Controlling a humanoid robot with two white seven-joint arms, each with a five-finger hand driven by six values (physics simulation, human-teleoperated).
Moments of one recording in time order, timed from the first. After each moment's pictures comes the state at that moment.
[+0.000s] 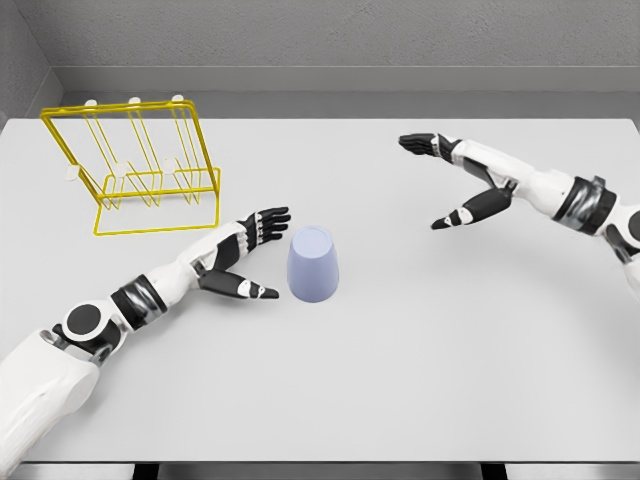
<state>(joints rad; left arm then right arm) -0.34 0.49 -0.66 -1.30 0.61 -0.27 -0.44 -0.73 -0.68 0.84 -1.05 -0.56 -0.61 0.61</state>
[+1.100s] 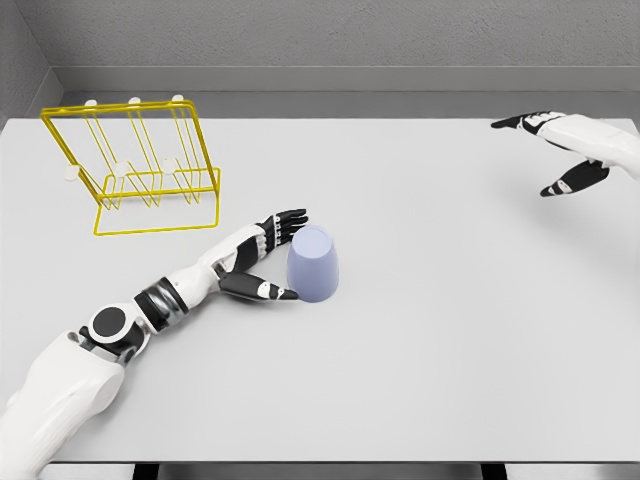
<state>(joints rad) -0.34 0.40 -0.65 -1.24 0.56 -0.29 -0.45 -0.85 -0.87 0.87 -1.01 0.09 -0.61 0.30</state>
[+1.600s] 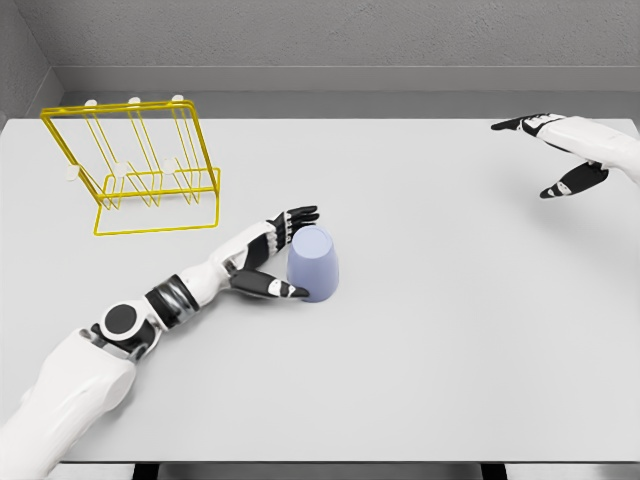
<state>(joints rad) -0.35 0.37 -0.65 -1.24 0.55 -0.29 -0.45 -0.84 -0.86 0.87 -1.01 0.09 -0.61 0.30</state>
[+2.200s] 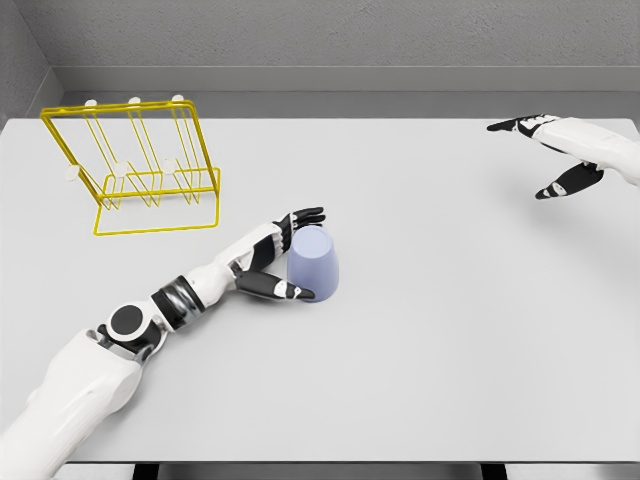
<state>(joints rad) -0.35 0.35 -0.65 -1.23 0.54 -0.29 -0.45 -0.84 -0.85 0.86 -1.00 0.09 -0.61 0.30</state>
